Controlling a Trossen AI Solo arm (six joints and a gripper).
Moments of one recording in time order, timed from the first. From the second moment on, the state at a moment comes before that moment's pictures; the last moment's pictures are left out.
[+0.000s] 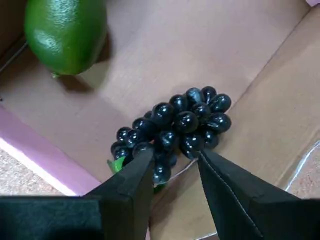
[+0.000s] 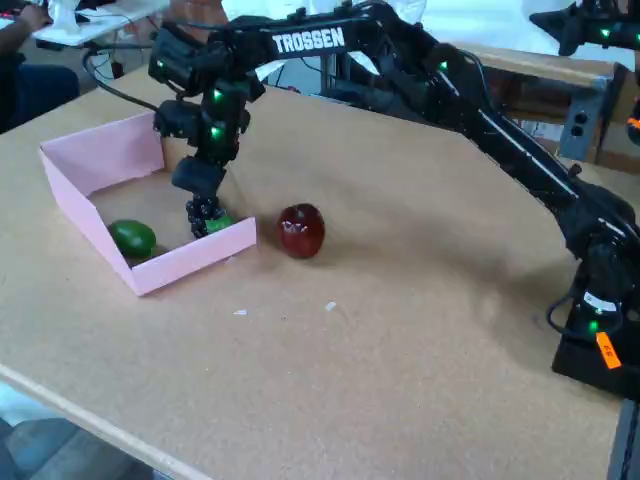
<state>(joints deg) 4.6 144.7 132.7 -51.9 2.4 -16.6</state>
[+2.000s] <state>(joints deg) 4.1 150.9 133.4 -49.6 -0.8 -16.2</state>
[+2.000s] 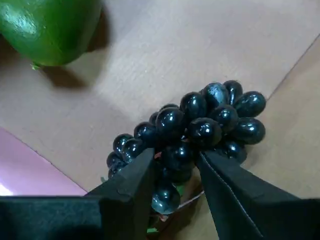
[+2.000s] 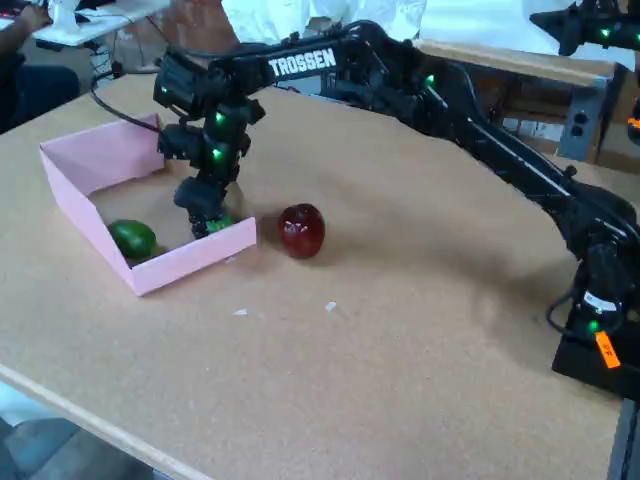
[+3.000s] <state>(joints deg) 4.7 141.7 134.9 -50.0 3.1 -17.7</state>
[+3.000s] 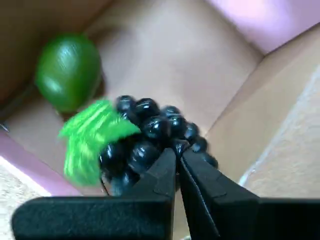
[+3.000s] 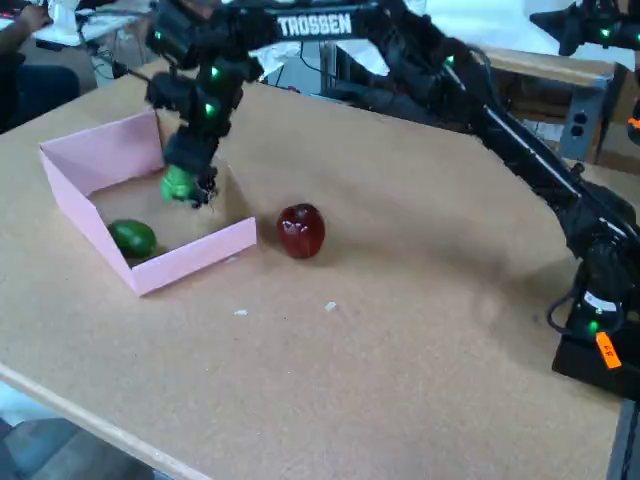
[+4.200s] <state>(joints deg) 9.6 124.8 134.9 -63.6 3.4 -10.4</state>
